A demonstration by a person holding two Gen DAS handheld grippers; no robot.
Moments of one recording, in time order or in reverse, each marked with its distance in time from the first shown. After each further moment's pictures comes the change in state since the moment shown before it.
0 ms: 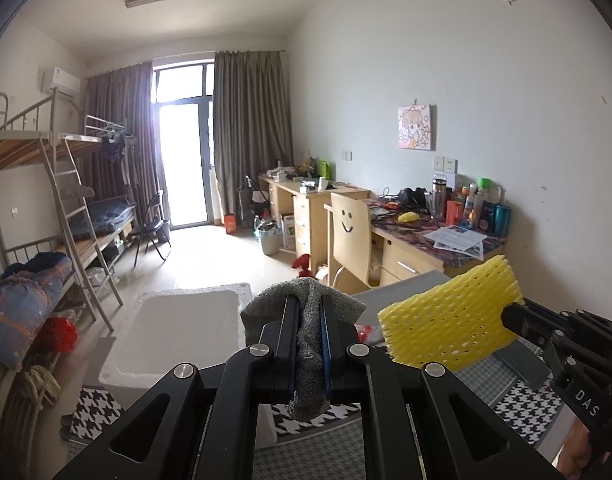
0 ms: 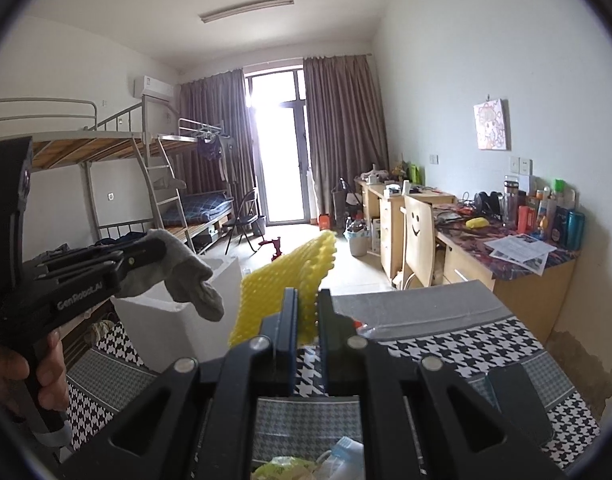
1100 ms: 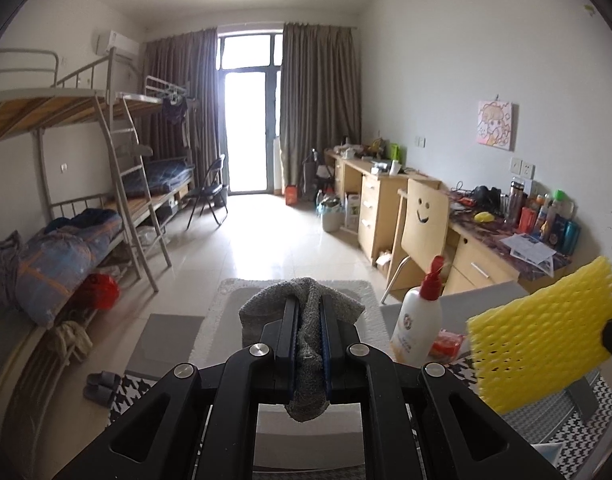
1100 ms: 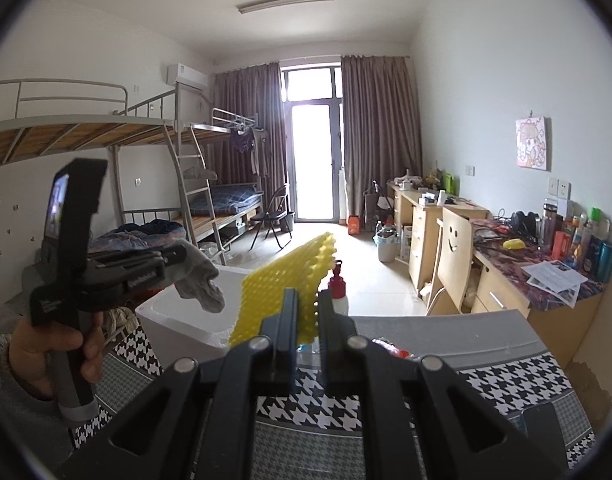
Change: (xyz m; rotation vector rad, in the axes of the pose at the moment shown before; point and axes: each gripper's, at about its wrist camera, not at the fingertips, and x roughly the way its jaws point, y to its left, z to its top) left arm 0.053 0.095 0.007 -0.130 0.105 0.203; right arm 0.039 0.039 0.028 -0.082 0.015 0.102
